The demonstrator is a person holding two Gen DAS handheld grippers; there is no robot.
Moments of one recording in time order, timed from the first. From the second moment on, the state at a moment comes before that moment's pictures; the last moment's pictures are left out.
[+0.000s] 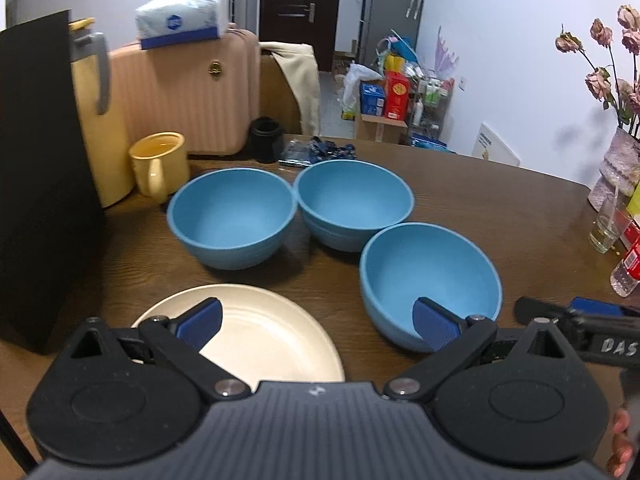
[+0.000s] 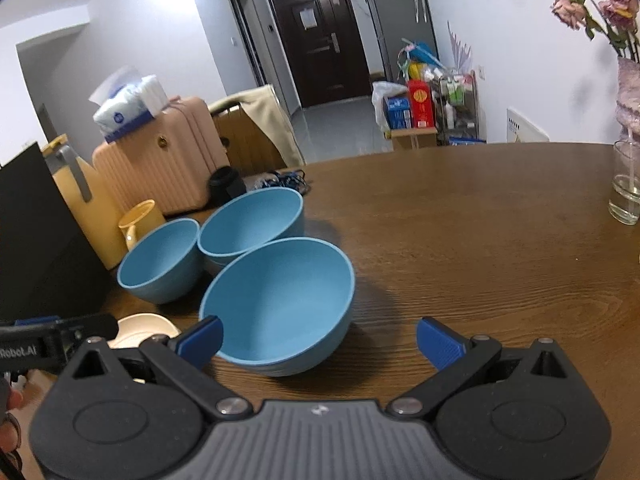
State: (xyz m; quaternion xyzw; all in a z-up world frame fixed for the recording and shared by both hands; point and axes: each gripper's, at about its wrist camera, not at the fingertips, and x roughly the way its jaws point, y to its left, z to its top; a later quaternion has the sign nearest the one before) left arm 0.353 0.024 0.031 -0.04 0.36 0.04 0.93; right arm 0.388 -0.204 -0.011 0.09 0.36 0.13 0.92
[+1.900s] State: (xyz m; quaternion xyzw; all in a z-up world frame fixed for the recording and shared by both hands) left arm 0.470 -0.011 -0.049 -0.06 0.49 0.01 0.87; right arm 0.472 -0.212 -0.083 0.16 0.46 0.14 0.86
